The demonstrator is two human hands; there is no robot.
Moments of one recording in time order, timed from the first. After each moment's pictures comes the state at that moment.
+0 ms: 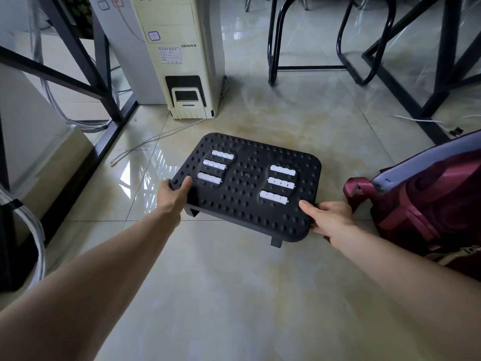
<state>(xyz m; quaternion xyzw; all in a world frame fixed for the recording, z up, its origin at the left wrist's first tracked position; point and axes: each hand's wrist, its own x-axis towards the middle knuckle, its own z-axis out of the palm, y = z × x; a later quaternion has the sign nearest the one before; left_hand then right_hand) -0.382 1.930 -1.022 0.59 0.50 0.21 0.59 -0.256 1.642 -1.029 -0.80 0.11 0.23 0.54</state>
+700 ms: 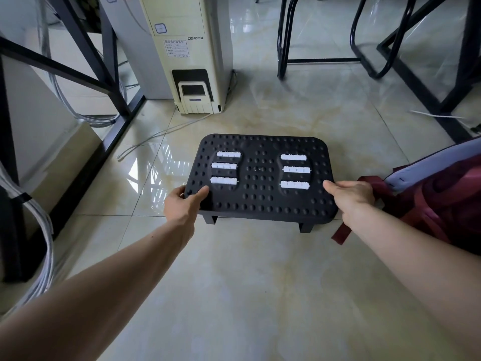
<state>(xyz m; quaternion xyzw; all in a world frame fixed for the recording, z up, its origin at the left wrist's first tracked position) -0.394 1.904 -1.034 0.59 0.50 0.23 0.59 -0.216 1.647 -1.009 -0.81 0.14 0.11 0.56</state>
